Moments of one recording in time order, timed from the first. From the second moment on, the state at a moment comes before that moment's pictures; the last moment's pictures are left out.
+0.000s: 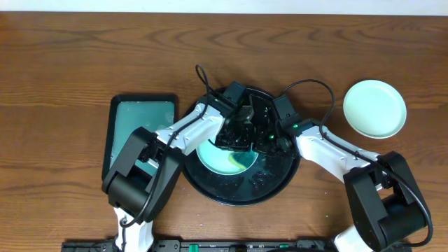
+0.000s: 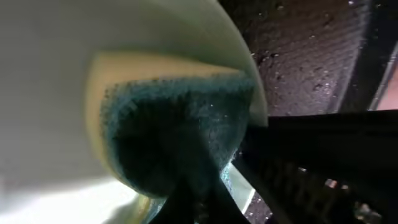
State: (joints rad) left arm -0.61 1.99 1.26 -0.66 0.50 -0.44; right arm 0.46 1.75 0.89 -0.40 -0.30 0.70
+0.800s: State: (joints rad) left arm -0.38 1.95 1.31 -0.84 0.08 -0.52; right arm 0.47 1.77 0.90 -0.39 -0.32 0.70
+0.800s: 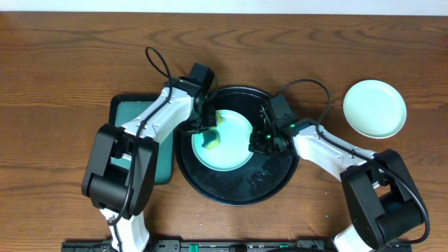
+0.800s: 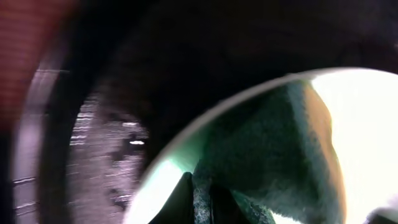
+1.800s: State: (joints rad) left arm -0.55 2.00 1.26 -0.85 0.60 -0.18; right arm 0.47 1.77 0.91 -0.40 -0.31 0.66
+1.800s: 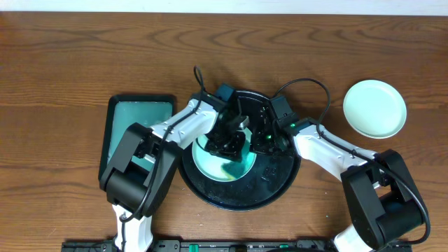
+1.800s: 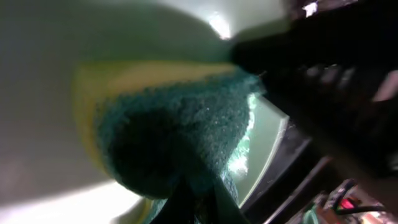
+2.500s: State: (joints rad) left arm -0.45 1.98 1.28 -0.64 0.31 -0.52; right arm 0.47 1.76 0.91 -0.44 -0.31 0.67
